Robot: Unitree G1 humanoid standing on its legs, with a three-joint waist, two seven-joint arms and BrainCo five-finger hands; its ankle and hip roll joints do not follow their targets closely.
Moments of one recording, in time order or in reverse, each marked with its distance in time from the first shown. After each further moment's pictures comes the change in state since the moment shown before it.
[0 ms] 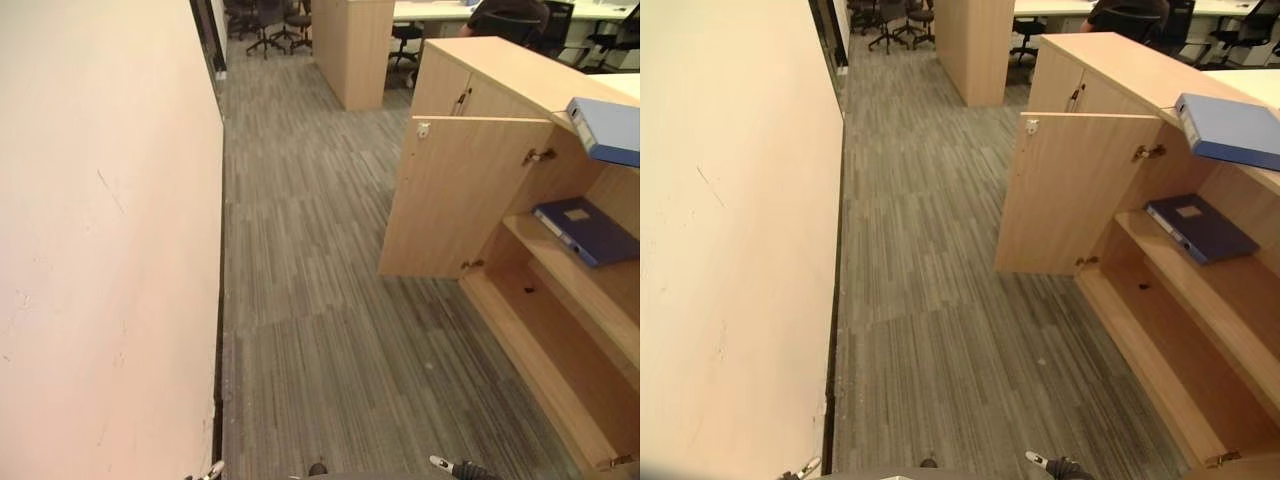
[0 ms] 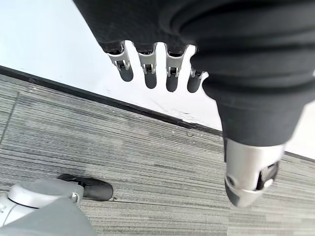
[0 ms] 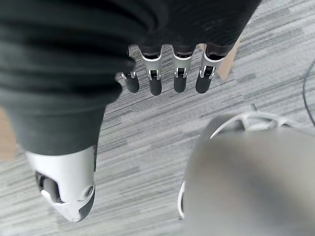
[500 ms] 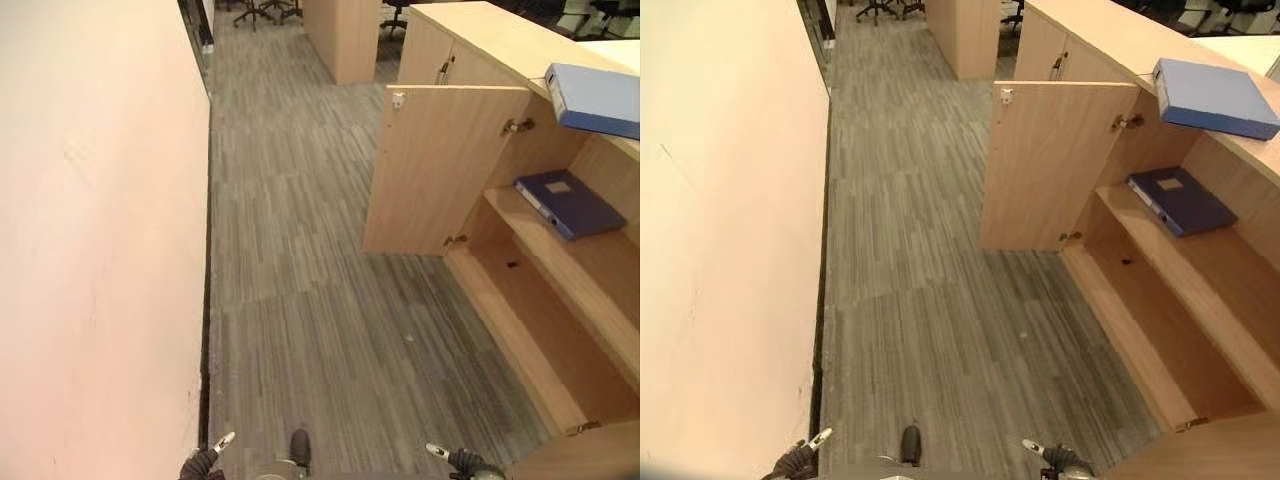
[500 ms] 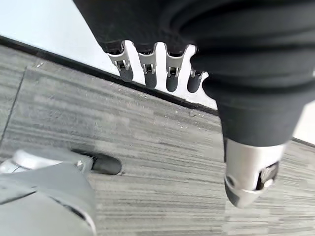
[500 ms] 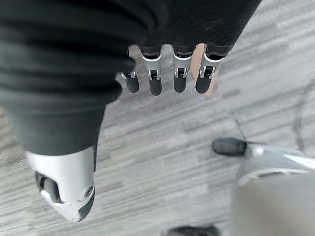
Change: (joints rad) left arm -0.053 -0.011 0.008 -0.032 -0.009 -0.016 0.003; right arm 0.010 0.016 -0.006 0.049 0.009 -0.010 -0.001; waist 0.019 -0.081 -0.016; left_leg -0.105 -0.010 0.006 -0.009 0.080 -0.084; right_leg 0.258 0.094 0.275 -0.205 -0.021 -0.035
